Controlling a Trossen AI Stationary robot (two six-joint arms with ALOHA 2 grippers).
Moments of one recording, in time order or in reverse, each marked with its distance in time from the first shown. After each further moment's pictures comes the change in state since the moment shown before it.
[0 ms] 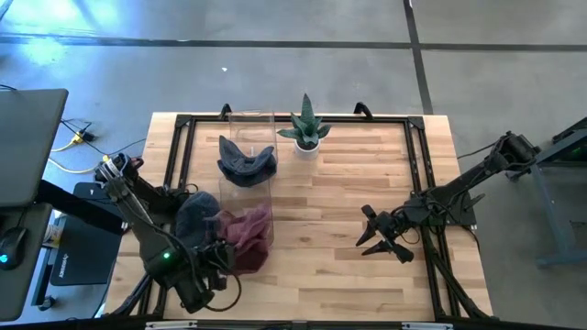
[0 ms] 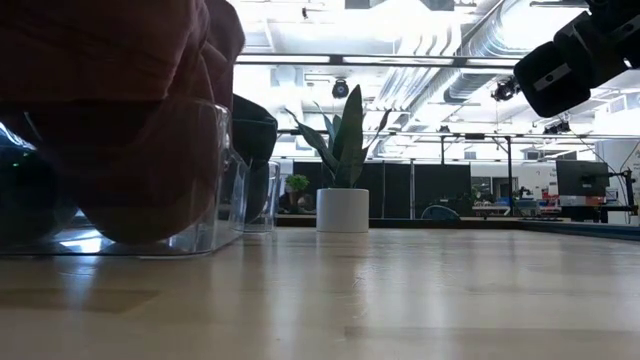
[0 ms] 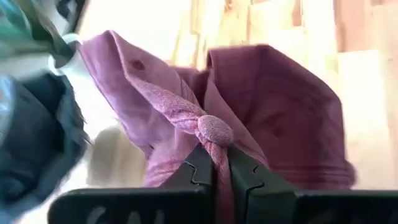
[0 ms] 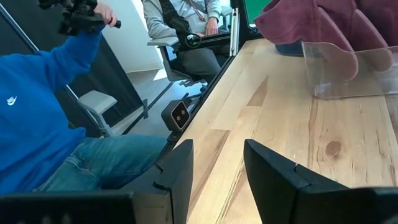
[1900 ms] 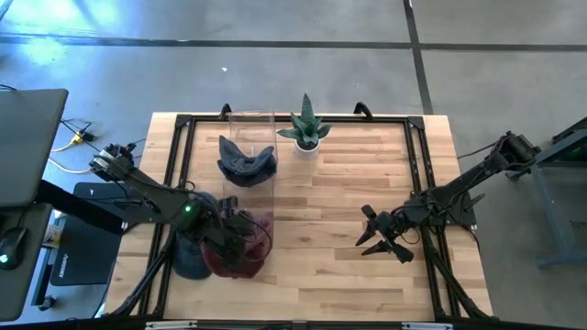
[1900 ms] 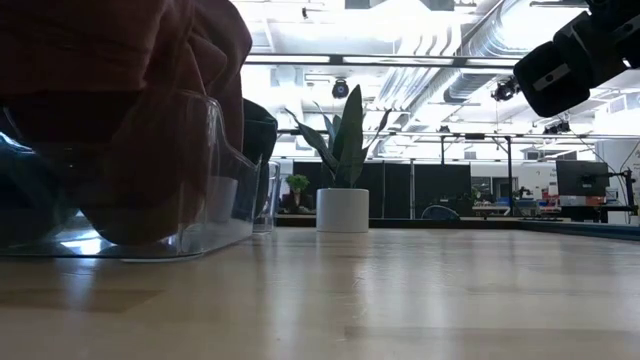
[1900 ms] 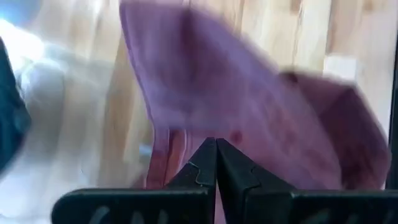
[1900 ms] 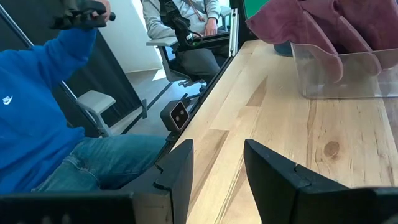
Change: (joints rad) left arm 0.330 -0.113 -0.048 0.145 0.431 0.166; right arm 0.000 0.000 0.000 -0.001 0.005 -0.006
